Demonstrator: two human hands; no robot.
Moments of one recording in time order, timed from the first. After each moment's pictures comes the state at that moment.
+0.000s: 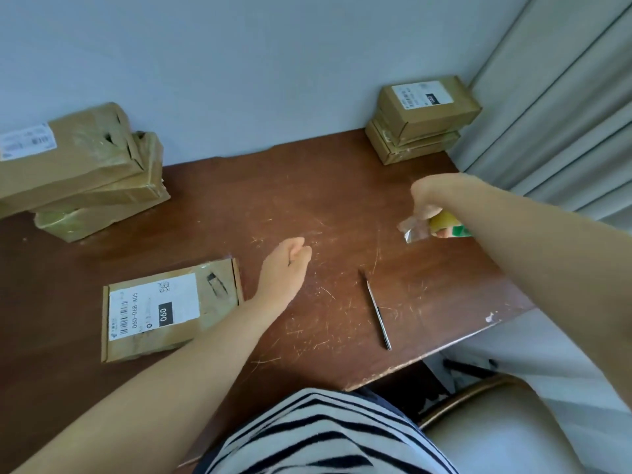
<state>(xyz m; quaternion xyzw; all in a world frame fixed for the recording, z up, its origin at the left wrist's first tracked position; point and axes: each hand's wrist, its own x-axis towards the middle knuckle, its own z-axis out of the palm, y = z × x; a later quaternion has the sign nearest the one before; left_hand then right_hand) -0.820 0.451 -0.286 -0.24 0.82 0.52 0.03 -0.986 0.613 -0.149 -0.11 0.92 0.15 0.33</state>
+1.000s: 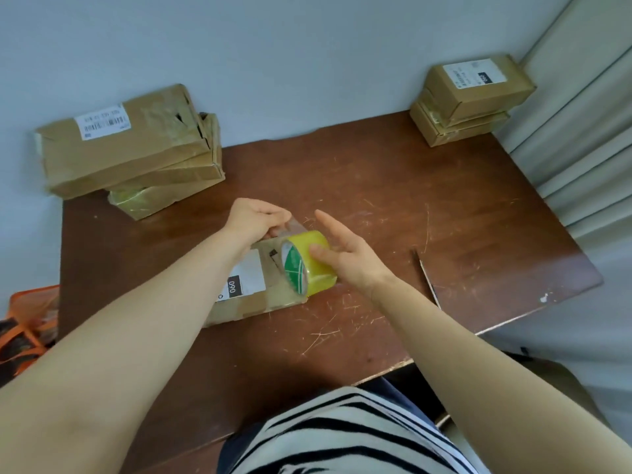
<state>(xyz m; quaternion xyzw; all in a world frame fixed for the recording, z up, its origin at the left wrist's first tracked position) -0.803 0.299 -0.275 -0.31 0.71 0.63 0.04 -0.799 0.495 -0.229 -0.07 0.71 -0.58 0.38</state>
